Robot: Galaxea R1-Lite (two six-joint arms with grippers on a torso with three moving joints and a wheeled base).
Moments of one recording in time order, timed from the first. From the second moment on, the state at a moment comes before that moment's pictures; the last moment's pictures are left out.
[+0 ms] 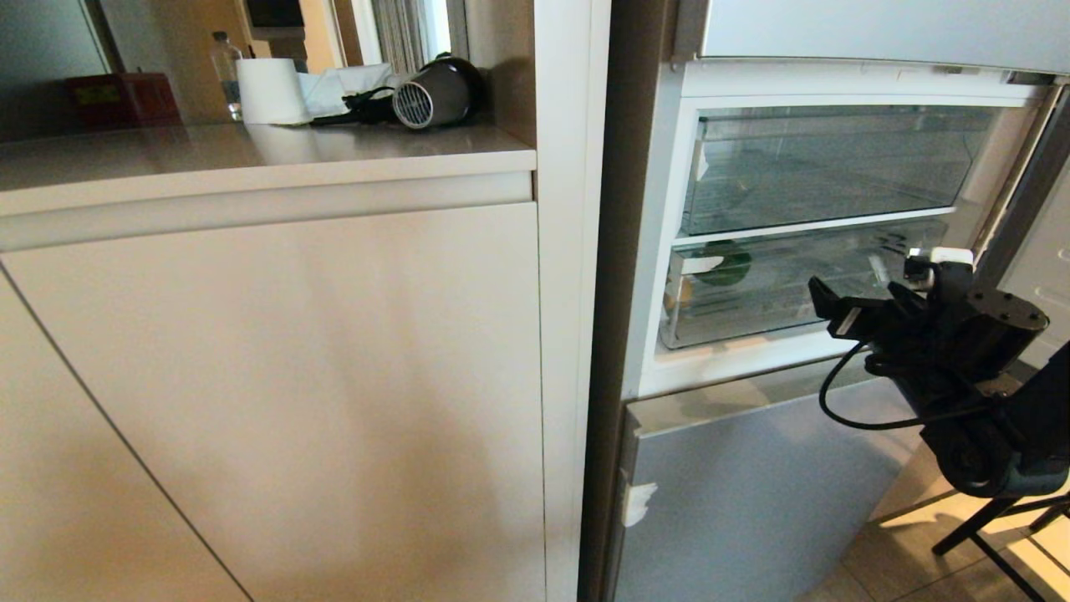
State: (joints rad) left arm 0.00 0.00 0.00 -0.03 0.00 0.00; right arm -0.05 2.09 -0.78 -1.52 -0.09 0.02
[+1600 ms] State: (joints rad) left arm 0.00 0.00 0.00 -0.03 0.00 0.00; right arm -0.11 2.12 -0.90 -1.52 -0.10 -0.05
